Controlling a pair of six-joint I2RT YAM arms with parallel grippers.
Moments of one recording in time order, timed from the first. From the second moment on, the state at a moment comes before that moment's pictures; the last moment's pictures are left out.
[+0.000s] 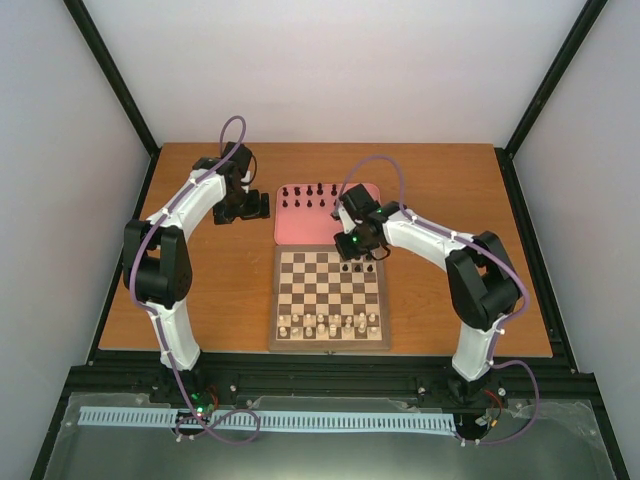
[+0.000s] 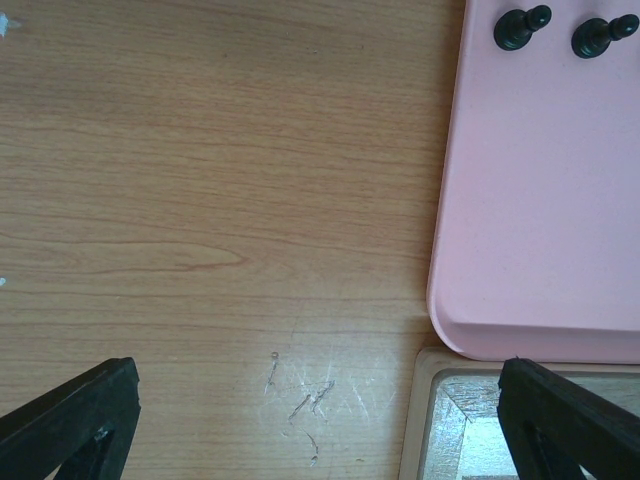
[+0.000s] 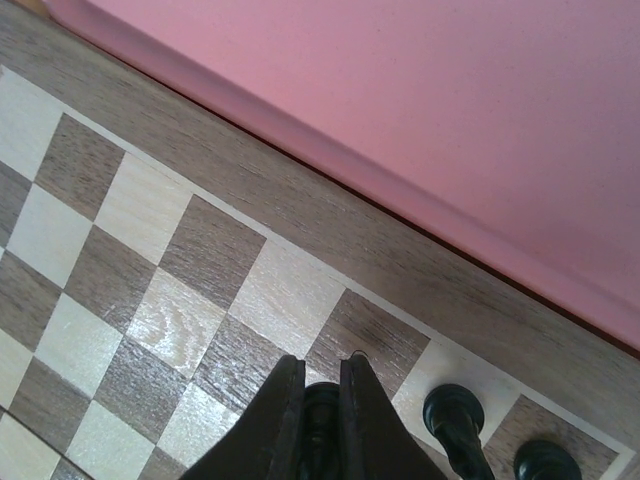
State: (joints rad) left arm -0.22 1.90 1.61 -1.01 0.00 -0.36; right arm 0.61 1.83 1.30 -0.63 -0.16 0.16
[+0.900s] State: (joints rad) left arm -0.22 1.90 1.59 -1.01 0.00 -0.36; right arm 0.61 1.90 1.32 -0.61 -0.13 0.16
